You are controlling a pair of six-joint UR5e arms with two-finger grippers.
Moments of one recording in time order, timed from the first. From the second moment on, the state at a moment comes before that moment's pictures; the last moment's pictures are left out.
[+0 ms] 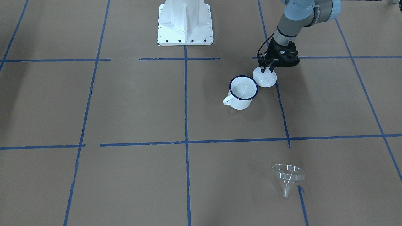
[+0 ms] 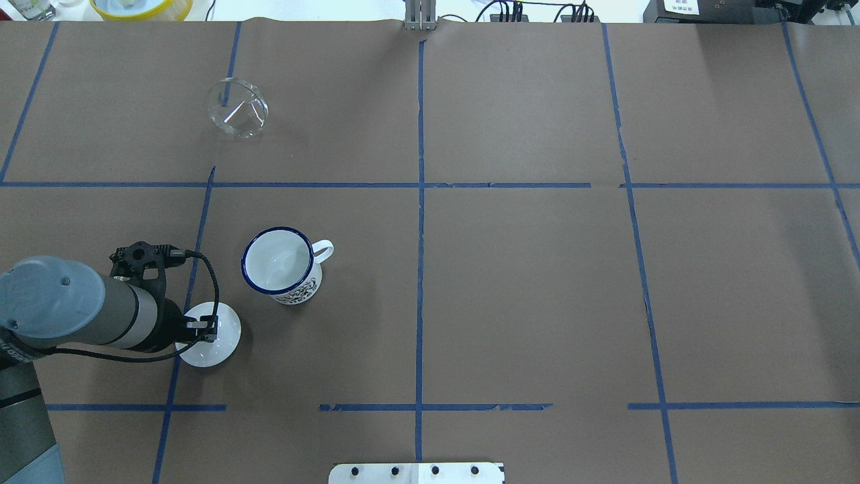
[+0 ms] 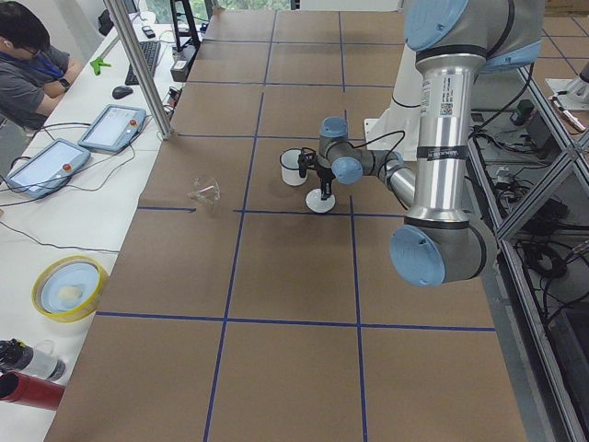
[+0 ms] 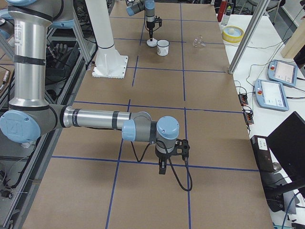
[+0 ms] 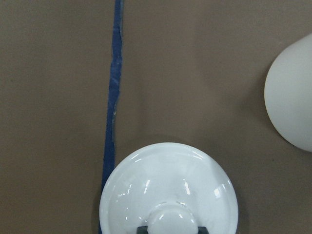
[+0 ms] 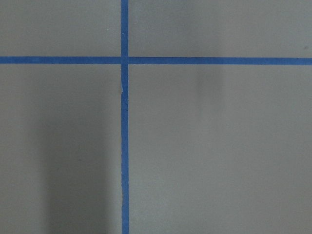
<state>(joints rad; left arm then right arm) -0.46 -1.58 -2.03 -1.89 -1.85 -1.31 1.57 -1.68 1.66 -1.57 2.29 0.01</state>
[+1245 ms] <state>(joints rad) -0.75 -1.86 -1.93 -1.94 -1.68 -2.01 1.57 -1.68 1.66 -1.57 2.29 0.01</state>
